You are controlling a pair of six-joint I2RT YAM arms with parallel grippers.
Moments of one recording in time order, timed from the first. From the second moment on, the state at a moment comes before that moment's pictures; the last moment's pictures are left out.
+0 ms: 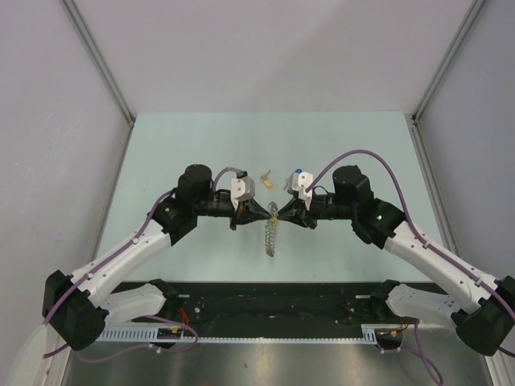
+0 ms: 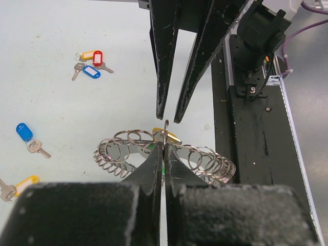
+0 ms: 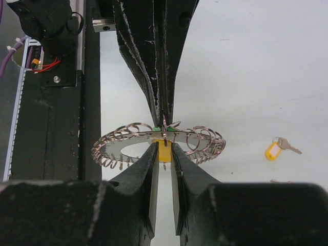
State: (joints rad) left arm -0.64 1.08 0.85 -0.11 0.85 0.24; right arm 0.73 1.04 0.93 -0.25 -0.65 -0.34
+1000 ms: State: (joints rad) left arm -0.64 1.09 0.86 -0.14 0.83 0.24; right arm 0.77 1.06 0.93 -0.24 -0.60 -0.35
